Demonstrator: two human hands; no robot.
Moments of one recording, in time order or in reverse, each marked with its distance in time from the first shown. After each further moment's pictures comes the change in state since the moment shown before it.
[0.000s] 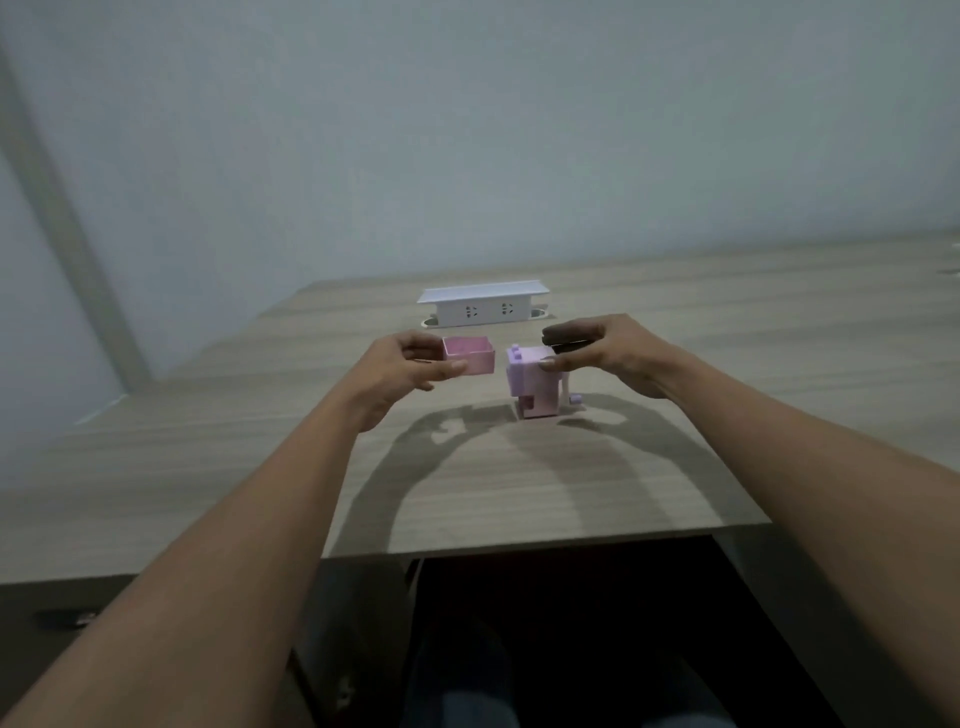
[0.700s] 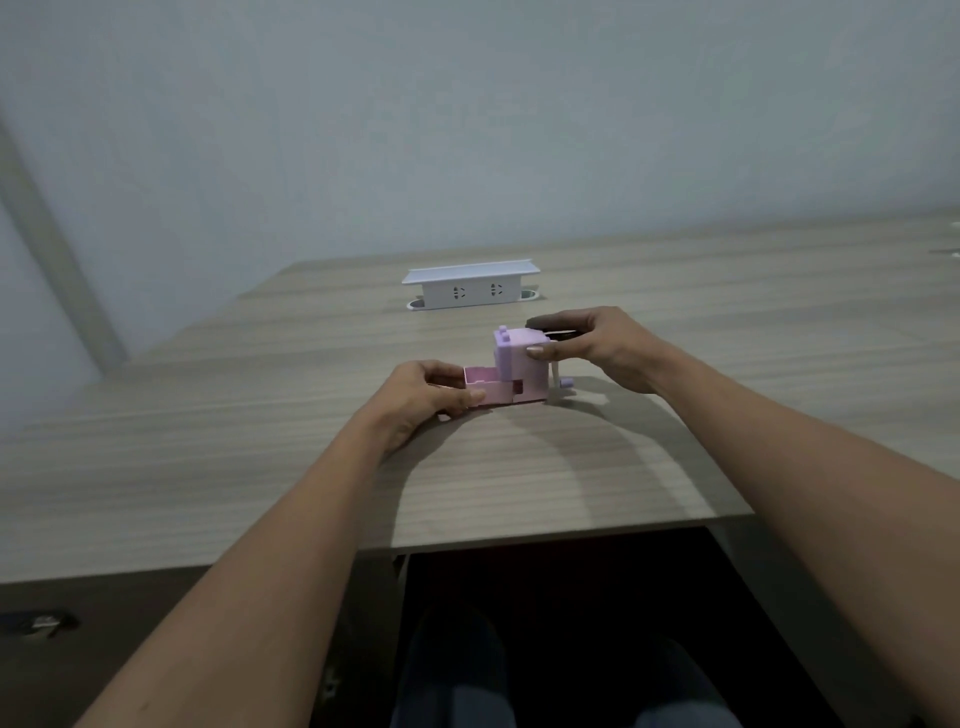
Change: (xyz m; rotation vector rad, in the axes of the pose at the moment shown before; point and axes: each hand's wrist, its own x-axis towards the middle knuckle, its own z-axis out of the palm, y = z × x) left_hand 0.002 -0.041 0.047 -0.052 -0.068 -0.164; right_hand 0.011 0.025 0.003 0.102 -0.025 -0.004
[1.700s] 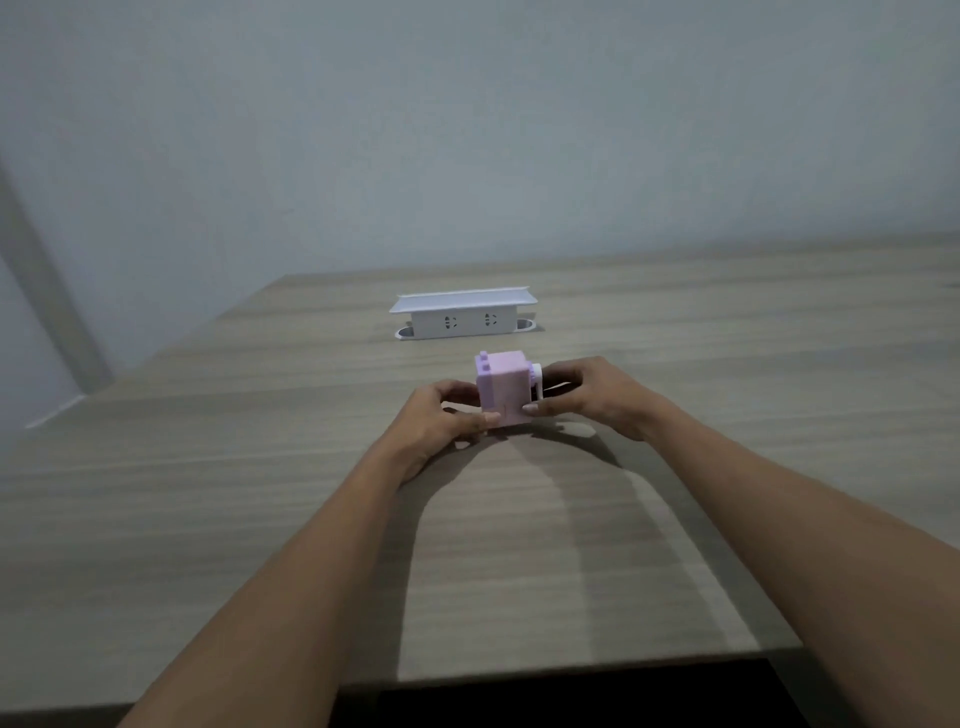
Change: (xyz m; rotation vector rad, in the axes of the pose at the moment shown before) left_hand 0.062 0.007 0.020 0.021 -0.034 0.098; right_hand 0.048 0.029 -0.019 -0.165 -0.047 -0.004
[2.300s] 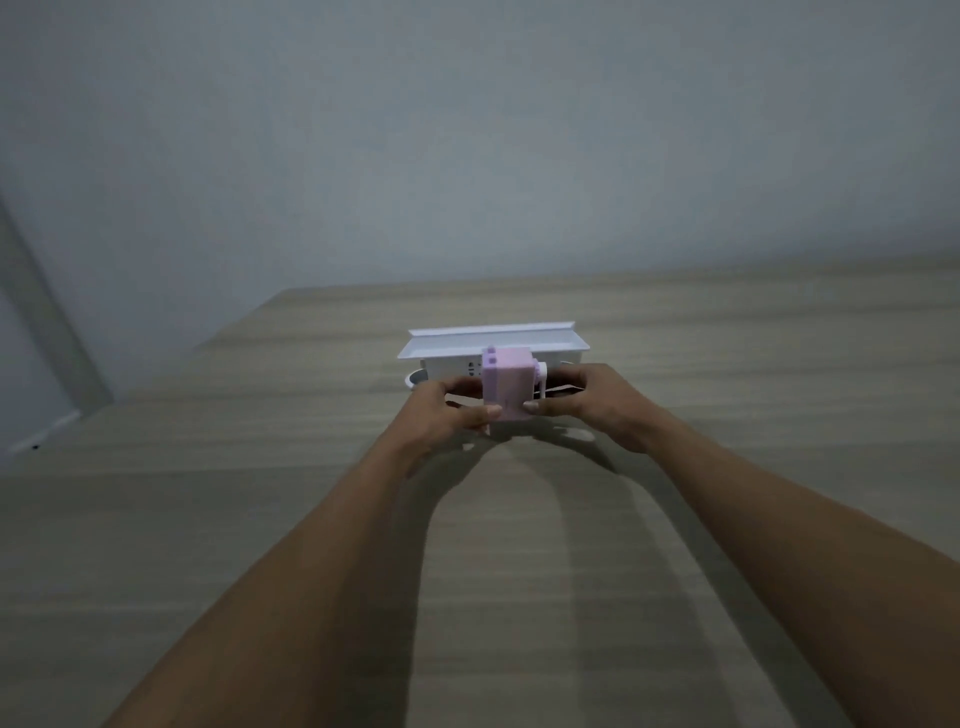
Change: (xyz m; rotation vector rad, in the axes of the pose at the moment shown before) left_hand 0.168 -0.010 -0.057 0.066 0.033 0.007; right_hand 0.186 0.034 -0.016 0.076 0.042 -0.012
